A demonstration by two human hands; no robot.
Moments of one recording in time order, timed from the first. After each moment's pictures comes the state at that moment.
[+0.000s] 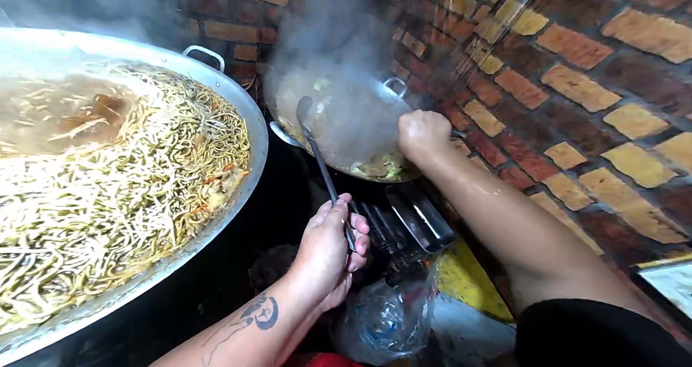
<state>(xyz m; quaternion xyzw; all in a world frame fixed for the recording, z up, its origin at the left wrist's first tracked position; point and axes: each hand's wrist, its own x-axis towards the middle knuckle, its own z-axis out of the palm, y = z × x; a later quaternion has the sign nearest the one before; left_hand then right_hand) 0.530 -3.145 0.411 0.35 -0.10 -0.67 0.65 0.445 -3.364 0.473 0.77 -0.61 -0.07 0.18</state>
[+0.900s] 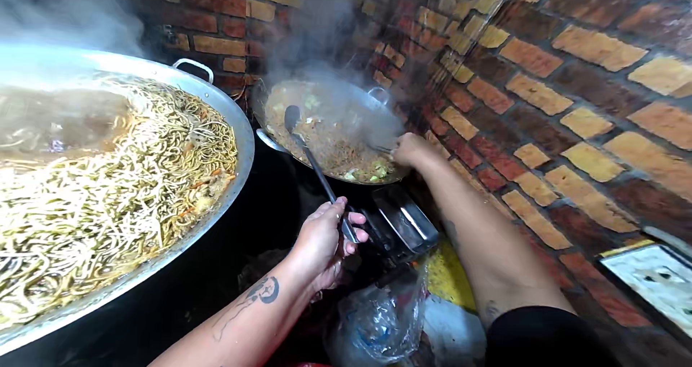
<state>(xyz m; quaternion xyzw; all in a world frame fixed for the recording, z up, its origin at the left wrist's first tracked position) 0.520 -3.163 0.402 0.37 -0.13 -0.69 0.61 0.388 -3.406 0.461 0.75 -0.66 -0.03 -0.04</state>
